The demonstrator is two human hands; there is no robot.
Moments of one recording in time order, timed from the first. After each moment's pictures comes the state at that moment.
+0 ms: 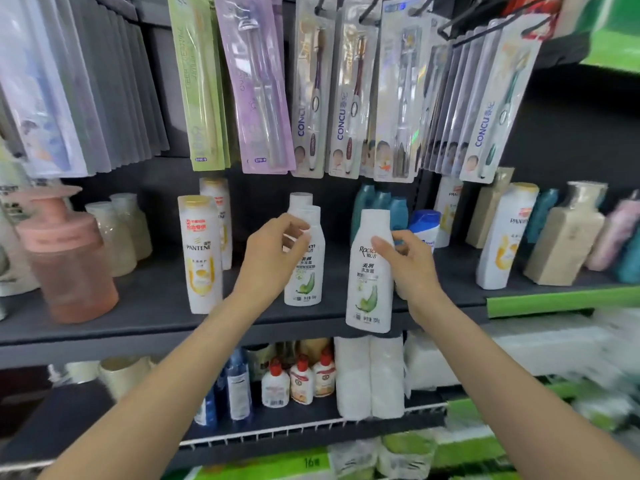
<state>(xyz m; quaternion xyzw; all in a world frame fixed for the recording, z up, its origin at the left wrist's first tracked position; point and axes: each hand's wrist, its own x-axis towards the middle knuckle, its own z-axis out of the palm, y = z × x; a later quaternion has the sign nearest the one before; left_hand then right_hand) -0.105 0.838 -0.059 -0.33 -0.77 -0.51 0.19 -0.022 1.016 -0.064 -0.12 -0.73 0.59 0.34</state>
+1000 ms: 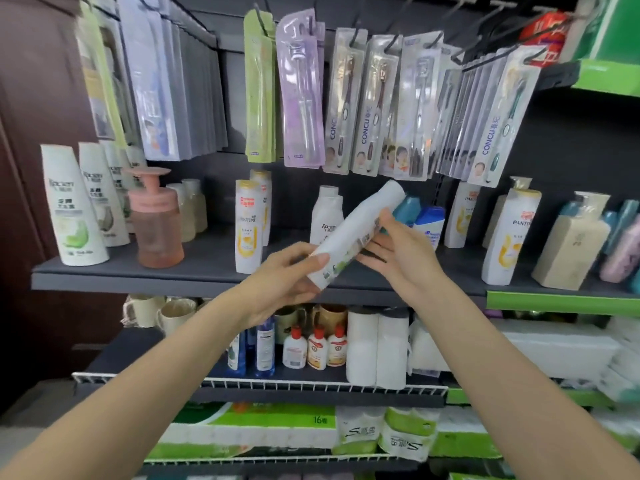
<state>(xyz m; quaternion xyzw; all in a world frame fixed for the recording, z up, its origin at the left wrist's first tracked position) 0.015 0.773 -0.060 -0.25 -0.67 -0.67 -0.21 0.055 0.953 -0.031 -0.04 -0.56 0.80 0.19</state>
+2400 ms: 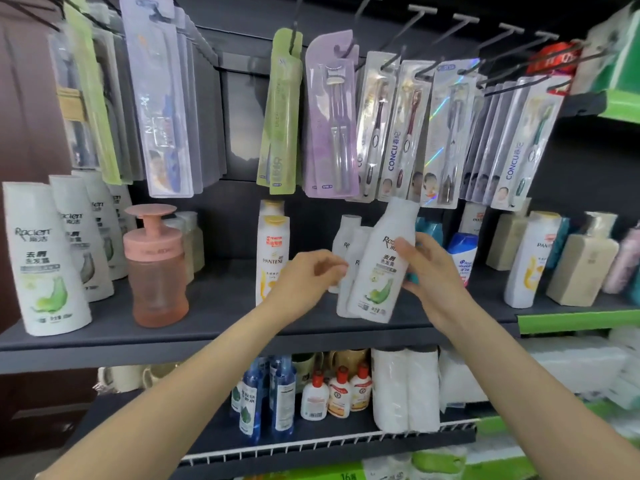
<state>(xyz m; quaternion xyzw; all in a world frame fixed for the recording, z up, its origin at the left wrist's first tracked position) -0.101 0.756 -0.052 -0.38 -0.75 -0.53 0.00 -0.011 0.923 -0.033 -0.06 -0.66 0.68 0.32</state>
